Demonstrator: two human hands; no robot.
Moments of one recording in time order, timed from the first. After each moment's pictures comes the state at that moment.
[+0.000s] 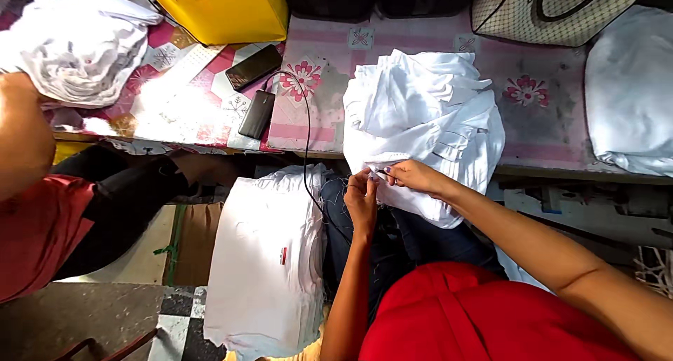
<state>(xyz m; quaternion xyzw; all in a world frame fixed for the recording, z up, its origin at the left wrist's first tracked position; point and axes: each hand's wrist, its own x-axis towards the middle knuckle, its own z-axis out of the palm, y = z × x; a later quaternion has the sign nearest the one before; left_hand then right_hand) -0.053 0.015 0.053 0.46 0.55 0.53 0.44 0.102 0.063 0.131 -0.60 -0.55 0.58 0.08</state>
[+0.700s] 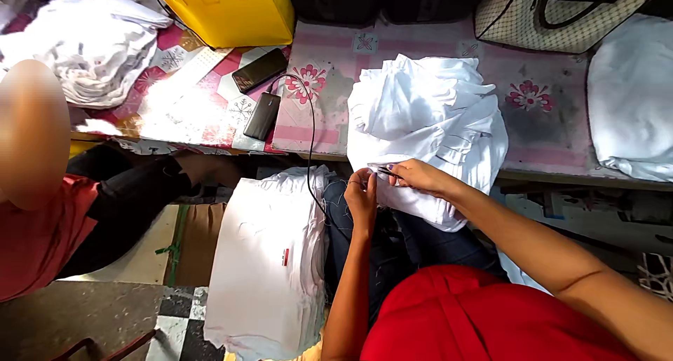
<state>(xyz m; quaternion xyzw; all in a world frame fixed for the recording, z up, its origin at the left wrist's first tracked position) -0.059 0.028 0.051 0.55 0.62 0.46 0.33 0.096 0.072 0.142 -0.61 -0.53 0.59 0.06</state>
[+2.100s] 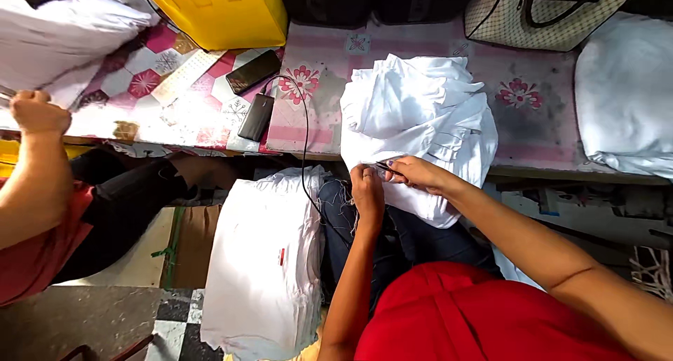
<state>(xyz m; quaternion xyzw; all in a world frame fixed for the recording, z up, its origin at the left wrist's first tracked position) -0.031 0.030 0.044 0.66 0.63 0.39 0.17 0.109 0.063 0.143 -0.61 -0.46 0.64 0.11</state>
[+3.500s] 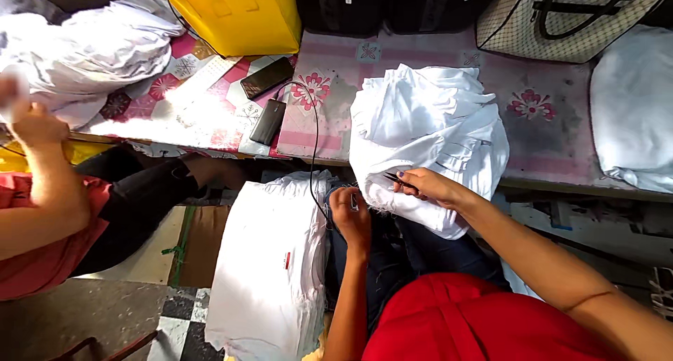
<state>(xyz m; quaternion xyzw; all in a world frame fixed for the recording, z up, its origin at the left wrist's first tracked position) -0.080 0.000 0.069 0.57 0.63 0.48 0.20 0.115 0.057 0.147 -0.56 -0.47 0.67 0.14</state>
